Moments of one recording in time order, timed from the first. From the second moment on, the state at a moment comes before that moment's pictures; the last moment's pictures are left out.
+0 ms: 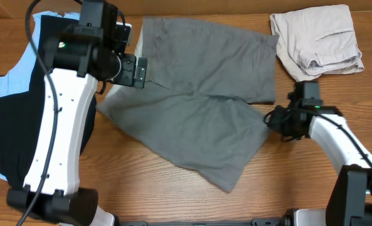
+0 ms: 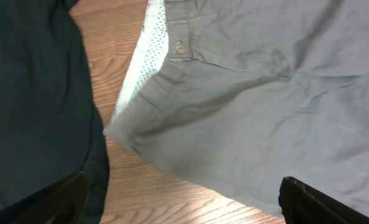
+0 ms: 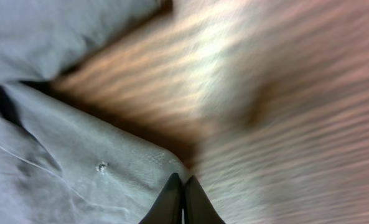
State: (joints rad) left arm -0.18 1.73 1.97 -1.41 -0.01 -0.02; right arm -0.09 1.57 0.89 -0.62 -0.17 0.38
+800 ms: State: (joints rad) left arm -0.18 2.25 1.97 -1.15 0.11 -0.03; right arm -0.14 1.57 1.01 -0.59 -0.30 0.16
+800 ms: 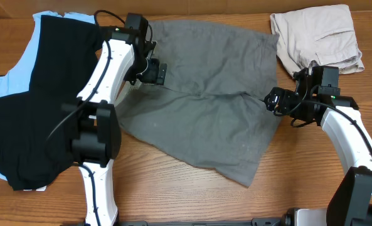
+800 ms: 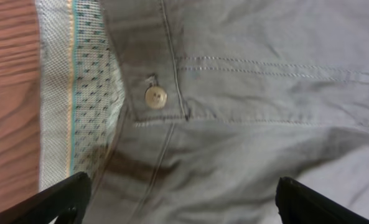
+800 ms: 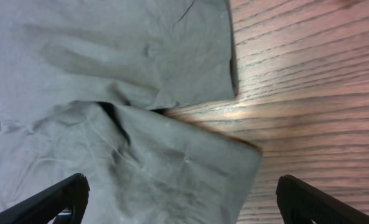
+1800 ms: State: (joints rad) left arm -0.18 2.39 1.97 -1.02 0.13 -0.07; right arm -0.14 1.57 1.01 -0.62 -0.30 0.15
